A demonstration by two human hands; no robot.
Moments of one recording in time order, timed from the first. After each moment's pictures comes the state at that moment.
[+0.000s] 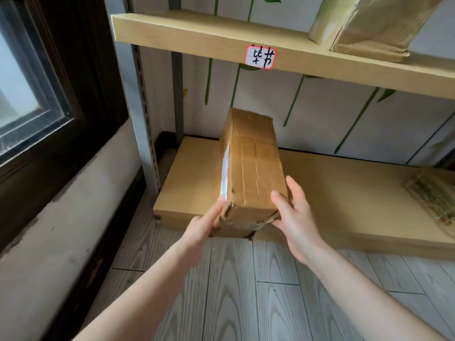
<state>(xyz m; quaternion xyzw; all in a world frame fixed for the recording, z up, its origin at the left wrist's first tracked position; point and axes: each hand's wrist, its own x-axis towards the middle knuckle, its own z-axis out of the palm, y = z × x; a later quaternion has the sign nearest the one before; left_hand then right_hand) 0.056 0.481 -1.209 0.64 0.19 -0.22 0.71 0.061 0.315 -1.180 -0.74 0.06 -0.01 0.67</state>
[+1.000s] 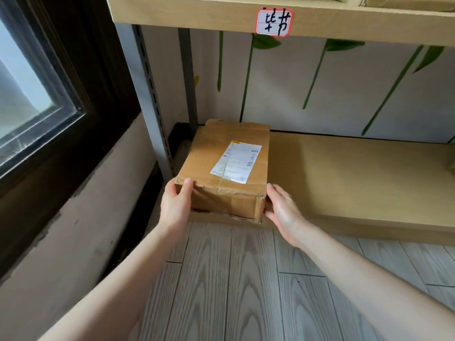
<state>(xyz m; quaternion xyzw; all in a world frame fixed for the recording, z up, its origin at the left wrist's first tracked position) 0.081 0.537 -1.224 0.70 0.22 0.11 0.68 0.096 0.347 -1.223 -0.66 0.08 0.14 0.74</state>
